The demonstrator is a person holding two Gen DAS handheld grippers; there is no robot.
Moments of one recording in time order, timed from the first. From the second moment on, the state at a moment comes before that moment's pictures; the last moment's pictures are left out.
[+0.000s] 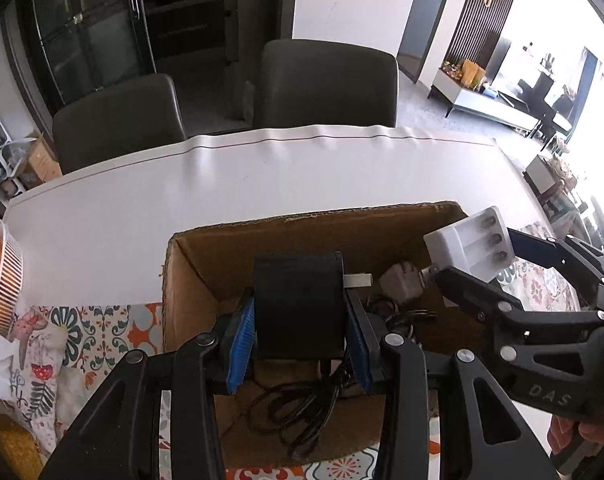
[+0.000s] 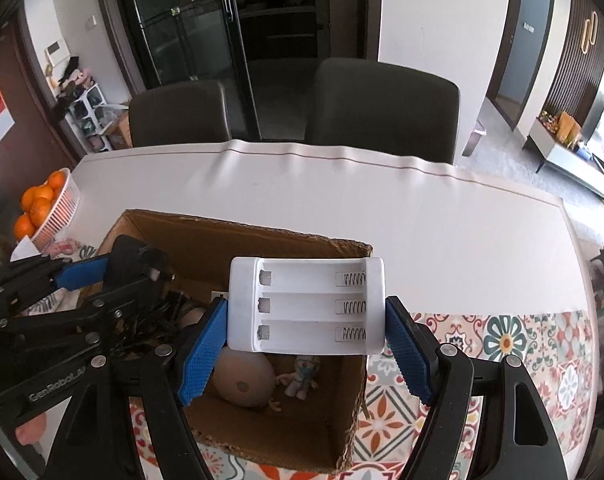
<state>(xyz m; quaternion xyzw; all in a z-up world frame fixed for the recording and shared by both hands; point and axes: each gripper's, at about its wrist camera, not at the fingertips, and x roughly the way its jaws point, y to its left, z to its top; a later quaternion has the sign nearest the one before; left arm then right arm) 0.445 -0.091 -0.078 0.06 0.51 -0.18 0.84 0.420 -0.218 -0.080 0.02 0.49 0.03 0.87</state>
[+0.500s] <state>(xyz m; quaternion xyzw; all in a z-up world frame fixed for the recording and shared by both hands) 0.414 -0.060 -0.040 0.09 0.43 -0.06 0.89 0.417 -0.205 -0.073 0.01 0.49 0.03 0.87</state>
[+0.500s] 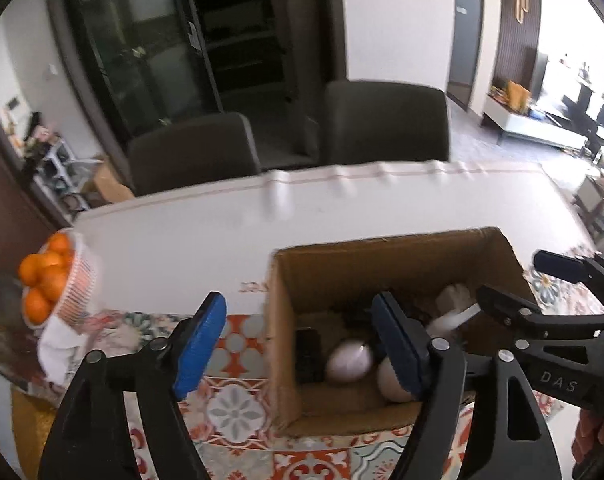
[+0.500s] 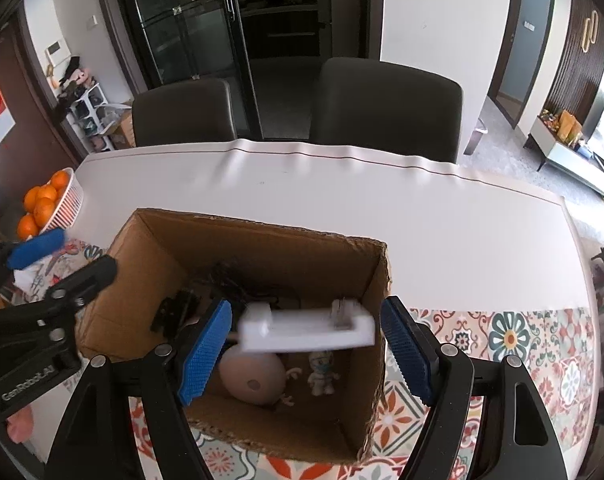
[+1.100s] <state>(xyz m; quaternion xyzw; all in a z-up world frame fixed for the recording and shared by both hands) 0.306 -0.026 0.011 0.05 0.36 -0.02 0.93 0.304 -0.194 0.008 -0.01 0.38 -0.07 0.92</state>
